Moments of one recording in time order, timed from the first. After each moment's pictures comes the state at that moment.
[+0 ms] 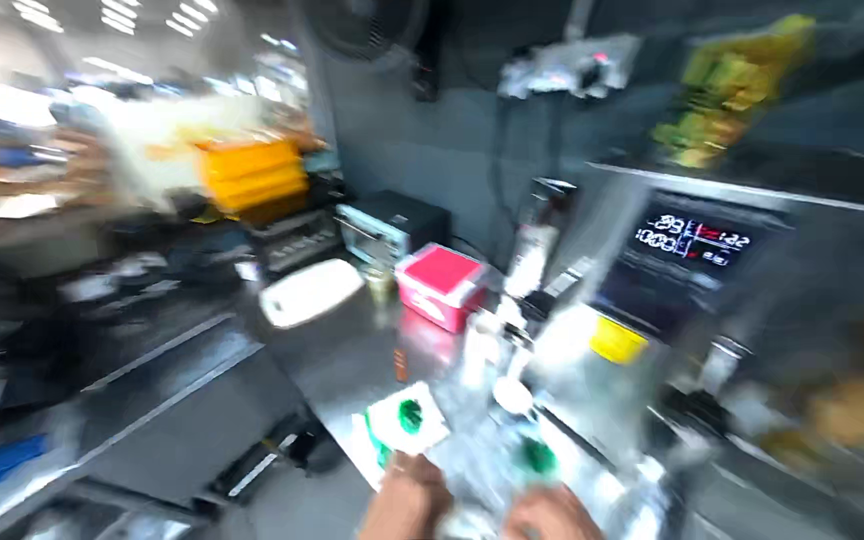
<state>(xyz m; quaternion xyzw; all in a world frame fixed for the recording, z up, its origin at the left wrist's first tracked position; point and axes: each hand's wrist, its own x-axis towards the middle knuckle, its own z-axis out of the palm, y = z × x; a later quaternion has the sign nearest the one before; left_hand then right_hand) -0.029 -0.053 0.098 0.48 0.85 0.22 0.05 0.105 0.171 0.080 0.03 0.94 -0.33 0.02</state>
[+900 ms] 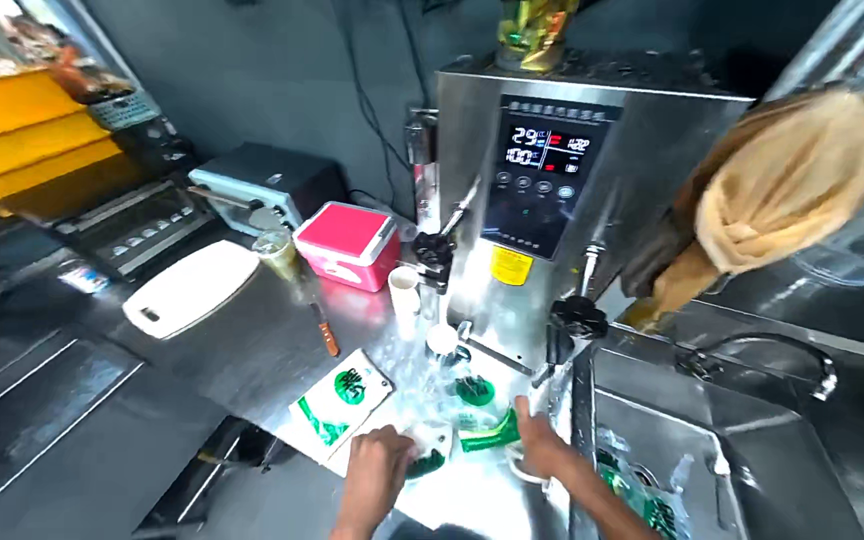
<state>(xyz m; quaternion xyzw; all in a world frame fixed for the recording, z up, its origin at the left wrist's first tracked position) -0.044 -0.029 -0.010 0.46 0.84 0.26 0.11 0.138 0.223 -0.006 0.44 0.82 -0.28 0.25</state>
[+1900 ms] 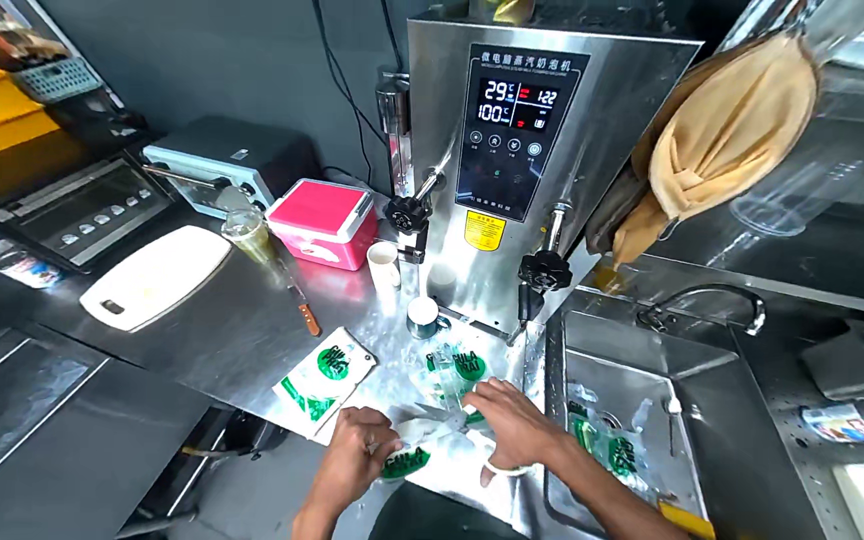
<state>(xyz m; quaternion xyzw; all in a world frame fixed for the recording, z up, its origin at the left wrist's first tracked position) -0.048 -0.057 -0.010 0.57 0.75 0.33 0.13 0.162 0.198 0.013 0.11 0.96 -0.21 0.15</state>
